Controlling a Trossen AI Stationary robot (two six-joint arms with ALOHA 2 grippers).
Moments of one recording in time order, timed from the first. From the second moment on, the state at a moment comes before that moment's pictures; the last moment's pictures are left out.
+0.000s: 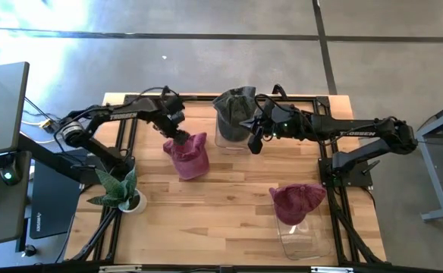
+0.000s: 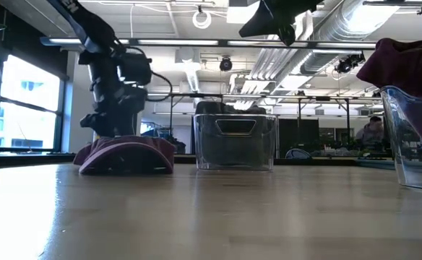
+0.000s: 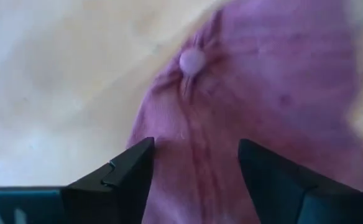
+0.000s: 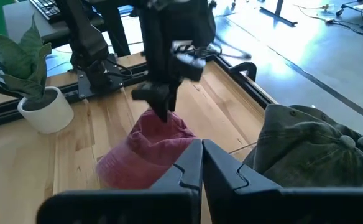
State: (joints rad) left arm 0.66 1.48 0.87 -0.71 0.26 -0.33; right arm -0.13 1.28 1.06 -0.18 0.18 0.21
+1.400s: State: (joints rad) left arm 0.54 1.20 1.26 -0.57 0.90 -0.19; right arm -0.26 1.28 1.07 0.13 -0.31 0.35
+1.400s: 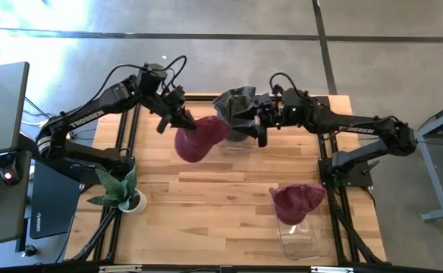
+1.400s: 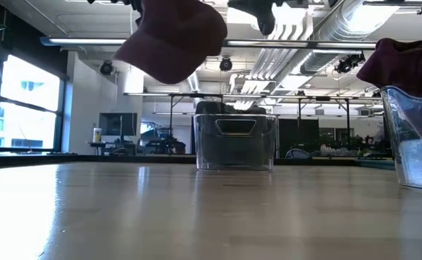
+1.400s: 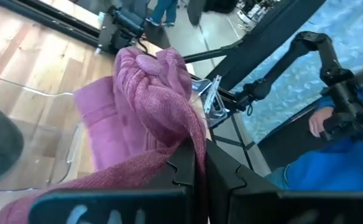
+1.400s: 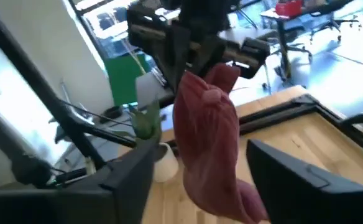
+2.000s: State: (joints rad) left arm 0.54 1.22 1.27 -0.54 0.78 -0.21; right arm -0.21 1.46 1.07 0.20 -0.40 0.39
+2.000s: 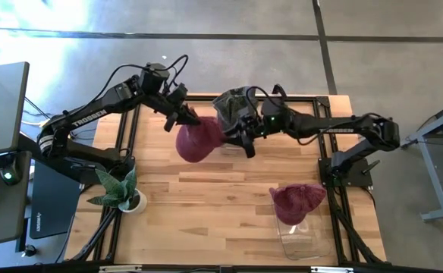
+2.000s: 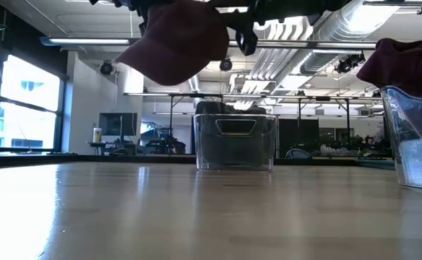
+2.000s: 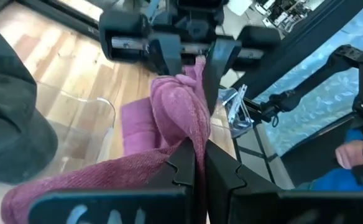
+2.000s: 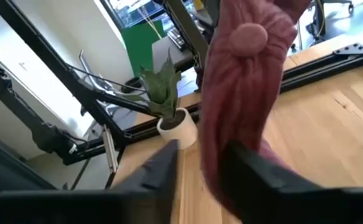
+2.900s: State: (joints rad) left arm 0.40 1.28 1.27 -0.52 0.72 0.05; right arm -0.23 1.40 1.07 0.26 -0.79 0.41
